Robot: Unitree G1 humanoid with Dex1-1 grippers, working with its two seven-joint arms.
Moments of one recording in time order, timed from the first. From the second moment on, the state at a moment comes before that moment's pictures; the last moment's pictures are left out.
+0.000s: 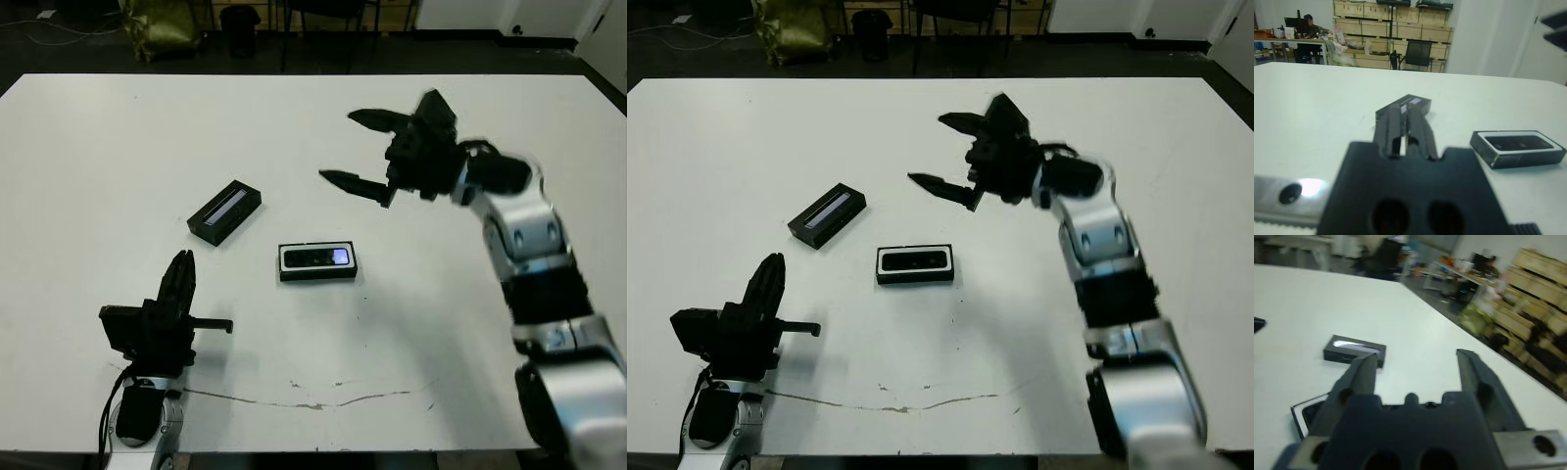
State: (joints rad) left arm 0.28 0.07 -0.01 -0.22 -0.08 -0.22 -0.08; right arm -0.58 -0.34 0.08 0.12 0.09 0.24 0.74
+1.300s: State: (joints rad) left arm 0.14 0.35 0.15 -0.47 -0.22 0.18 -0.23; right arm 0.16 -0.13 -0.03 -0.33 0.13 0.15 0.15
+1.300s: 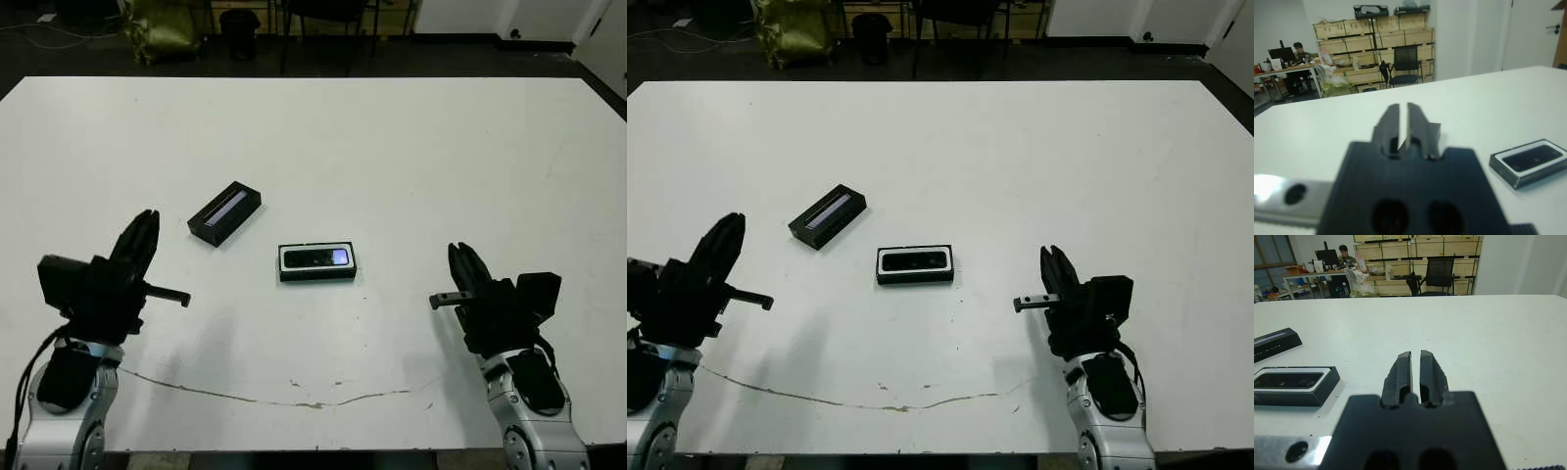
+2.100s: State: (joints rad) left arm -0.20 0.48 0.09 -0.03 -0.35 0.45 -0.50; right arm 0.16 -0.13 -0.03 -0.30 0.14 0.12 0.16
